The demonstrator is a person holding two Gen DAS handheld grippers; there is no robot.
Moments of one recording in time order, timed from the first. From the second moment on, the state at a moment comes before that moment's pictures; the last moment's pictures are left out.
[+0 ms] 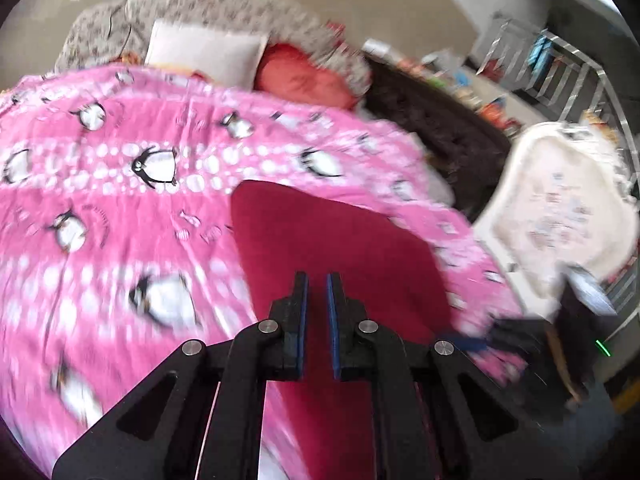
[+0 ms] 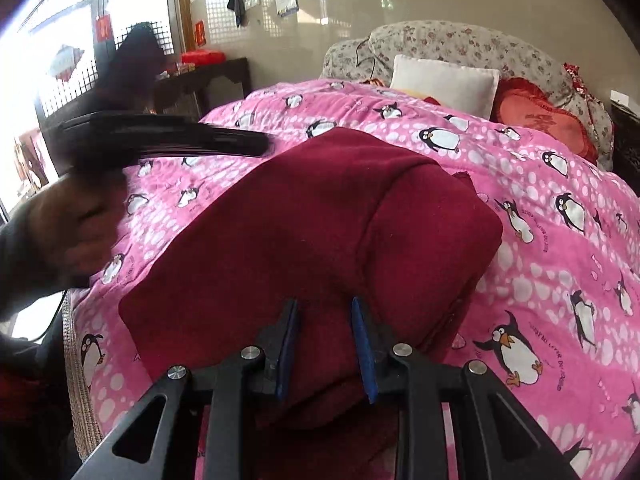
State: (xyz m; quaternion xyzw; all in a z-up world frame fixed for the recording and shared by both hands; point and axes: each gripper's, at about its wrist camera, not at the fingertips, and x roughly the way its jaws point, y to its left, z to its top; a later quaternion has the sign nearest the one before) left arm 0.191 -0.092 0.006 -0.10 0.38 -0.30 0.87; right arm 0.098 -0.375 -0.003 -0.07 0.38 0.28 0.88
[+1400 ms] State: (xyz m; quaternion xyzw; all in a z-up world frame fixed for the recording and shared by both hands) left arm 0.161 -0.062 -0.036 -0.16 0.44 -0.32 0.82; right arm 0.118 -0.443 0.002 0.23 0.40 0.19 0.87
